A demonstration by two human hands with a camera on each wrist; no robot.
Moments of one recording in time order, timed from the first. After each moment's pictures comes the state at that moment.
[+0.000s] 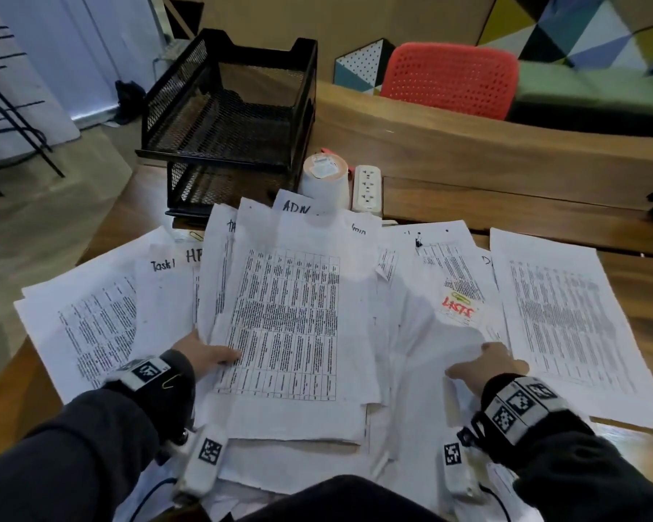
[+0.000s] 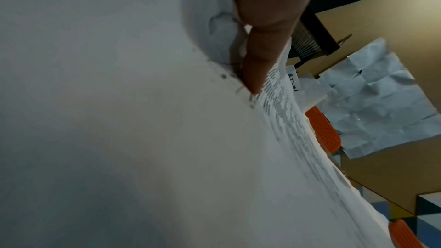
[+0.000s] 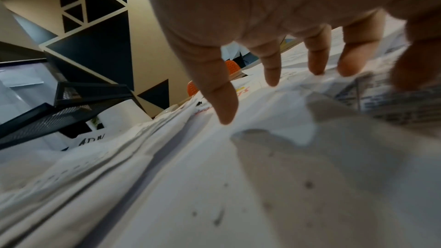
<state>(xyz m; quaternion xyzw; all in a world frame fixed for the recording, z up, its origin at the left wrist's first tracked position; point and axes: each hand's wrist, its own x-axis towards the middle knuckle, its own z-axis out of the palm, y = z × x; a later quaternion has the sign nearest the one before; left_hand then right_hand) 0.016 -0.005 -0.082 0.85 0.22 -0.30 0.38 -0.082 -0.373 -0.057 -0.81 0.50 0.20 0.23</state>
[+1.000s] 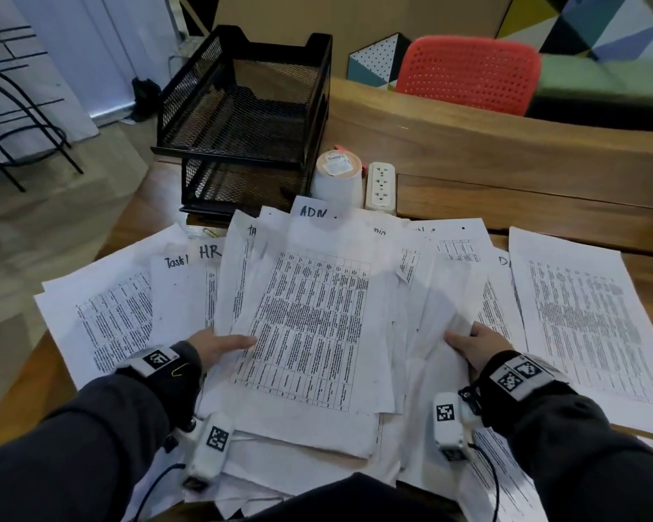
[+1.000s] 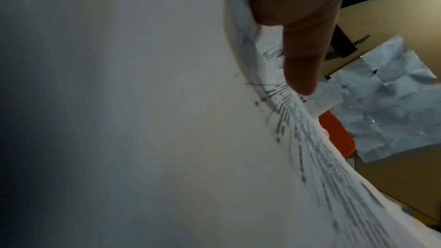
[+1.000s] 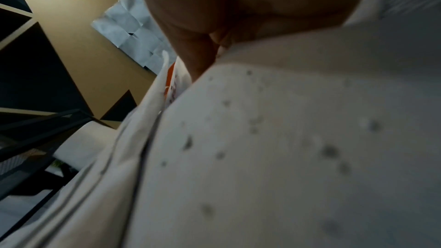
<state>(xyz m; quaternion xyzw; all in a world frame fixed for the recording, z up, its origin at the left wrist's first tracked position) 0.020 -0.002 -0.078 0.78 0.21 -0.32 0.50 -0.049 -0.390 -0.110 -0.78 0.41 0.10 0.46</state>
